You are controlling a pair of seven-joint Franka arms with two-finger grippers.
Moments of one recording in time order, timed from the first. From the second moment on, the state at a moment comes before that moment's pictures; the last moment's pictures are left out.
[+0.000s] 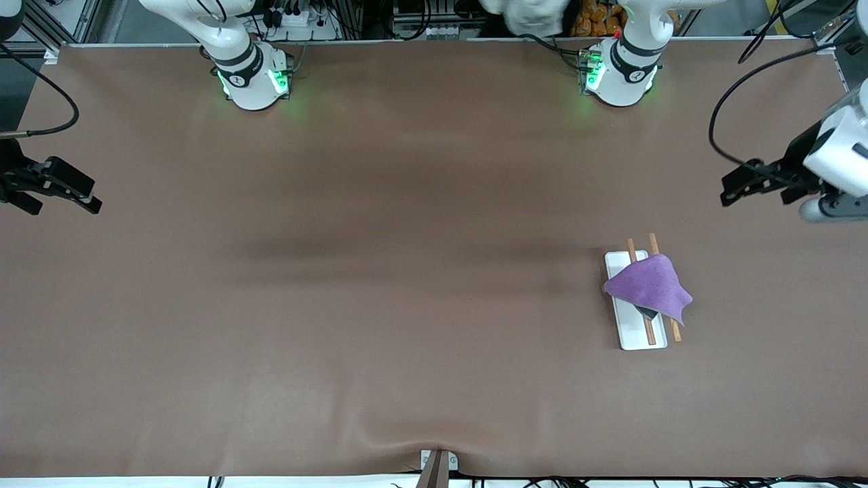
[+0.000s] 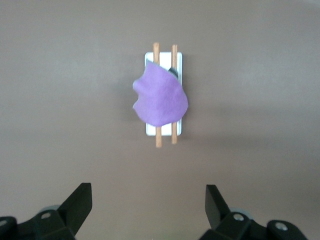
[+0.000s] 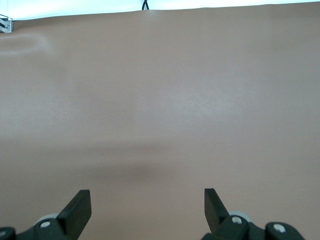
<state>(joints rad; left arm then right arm) 0.01 0.04 -0.09 -1.53 0.00 1.56 -0.12 -0.02 0.01 -0.02 -1.57 0.05 1.70 -0.03</state>
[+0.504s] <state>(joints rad) 0.00 0.03 -0.07 -1.53 0.00 1.56 -0.12 -0.02 0.01 -0.02 -1.57 0.05 1.70 -0.03</state>
